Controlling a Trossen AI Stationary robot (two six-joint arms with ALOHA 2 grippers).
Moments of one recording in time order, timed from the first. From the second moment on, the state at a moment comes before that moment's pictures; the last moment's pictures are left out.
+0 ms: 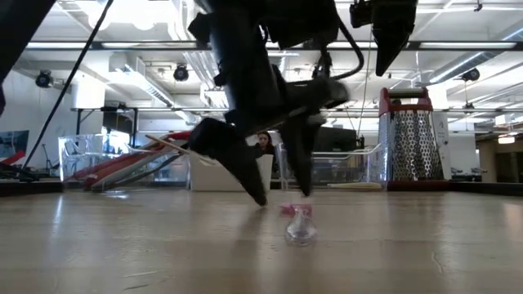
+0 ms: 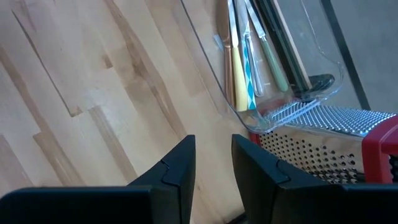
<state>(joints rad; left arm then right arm) -0.19 2.11 1.57 -0.63 -0.05 -1.10 -0.32 1.34 1.44 -1.33 0.24 0.08</state>
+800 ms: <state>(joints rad) -0.24 2.17 1.73 -0.72 -0.09 -1.14 -0.32 1.34 1.44 -1.33 0.24 0.08</state>
